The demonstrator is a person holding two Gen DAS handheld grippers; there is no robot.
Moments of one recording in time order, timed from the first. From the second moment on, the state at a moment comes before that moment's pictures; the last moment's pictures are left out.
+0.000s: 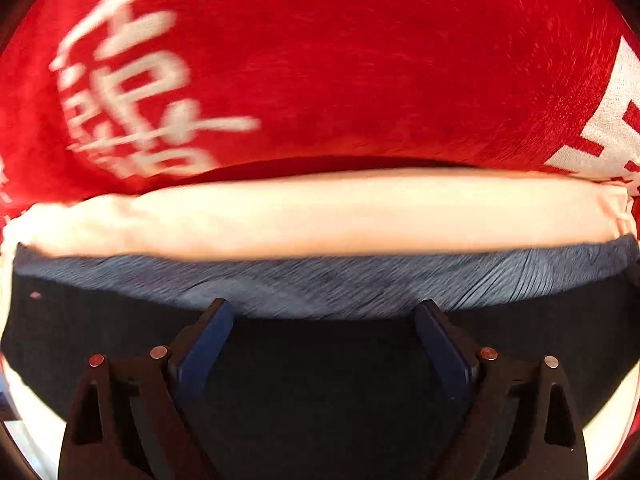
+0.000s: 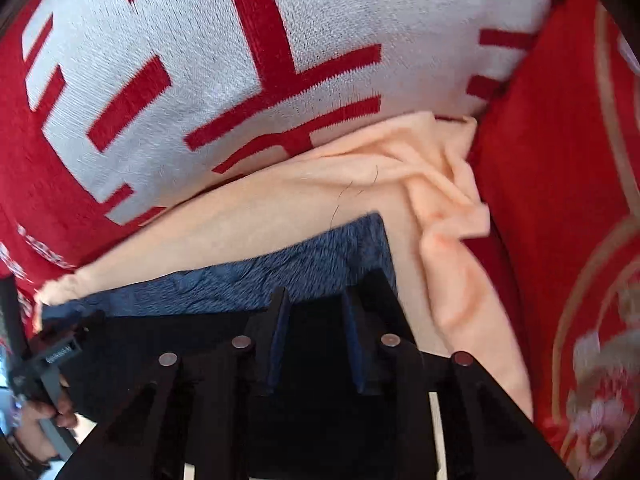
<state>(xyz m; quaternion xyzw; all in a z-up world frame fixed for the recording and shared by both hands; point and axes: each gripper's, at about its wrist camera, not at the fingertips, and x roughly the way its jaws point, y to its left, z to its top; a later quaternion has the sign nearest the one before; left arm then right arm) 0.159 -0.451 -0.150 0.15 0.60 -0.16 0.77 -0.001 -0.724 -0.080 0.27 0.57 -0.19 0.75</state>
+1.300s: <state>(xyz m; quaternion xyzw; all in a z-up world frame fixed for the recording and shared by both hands) 0.216 -0.061 -0.147 0.17 0.59 -0.18 0.77 0.051 -0.317 -0.147 0.49 0.56 0.02 0.67</state>
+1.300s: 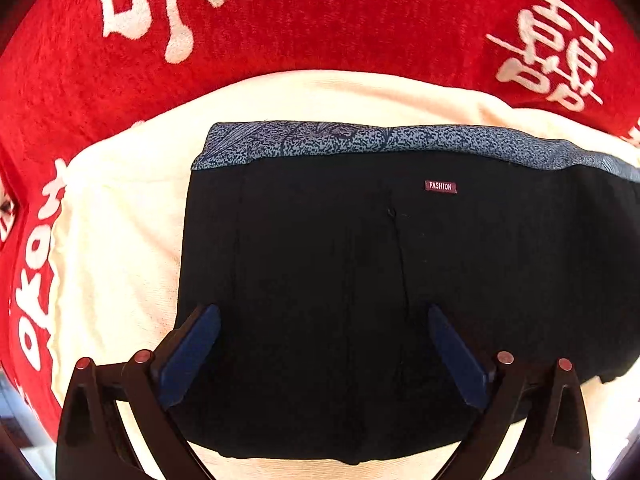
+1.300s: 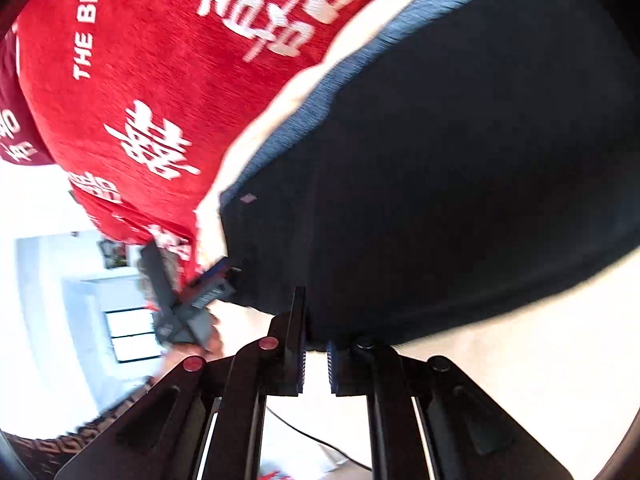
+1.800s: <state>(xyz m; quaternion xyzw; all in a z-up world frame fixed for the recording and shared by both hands) 0.147 -0.140 -0.094 0.14 0.58 -0.23 0.76 0.040 -0.366 -0.101 0.33 0.61 -0.06 0.71</state>
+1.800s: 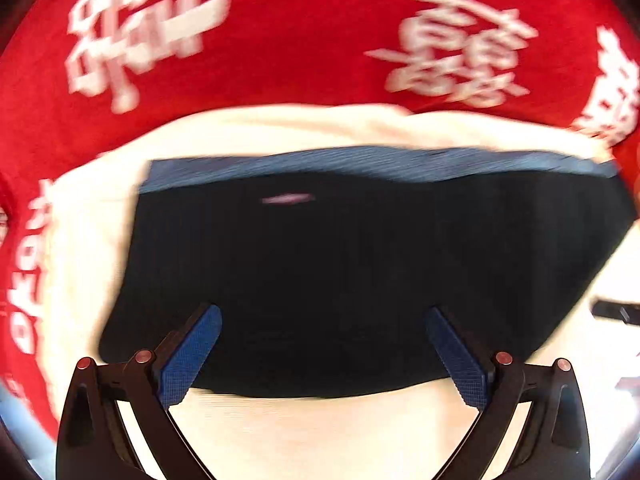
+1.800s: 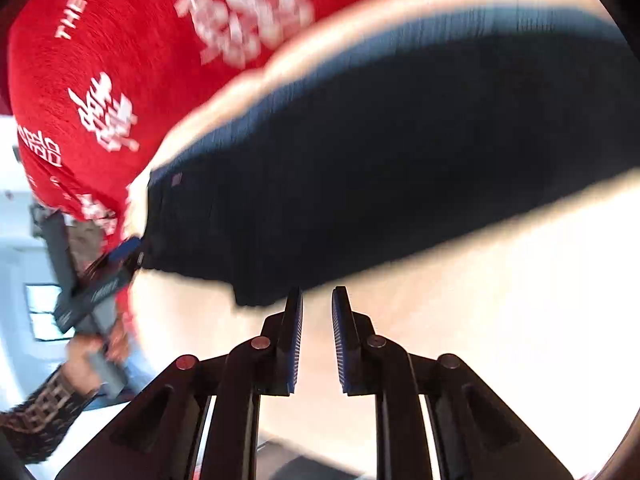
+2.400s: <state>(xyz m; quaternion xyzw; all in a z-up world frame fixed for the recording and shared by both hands) 0.169 -0.199 -0.093 0.14 0.56 -0.22 0.79 0.123 -0.388 -0.104 0.27 0.61 -0.01 0.75</state>
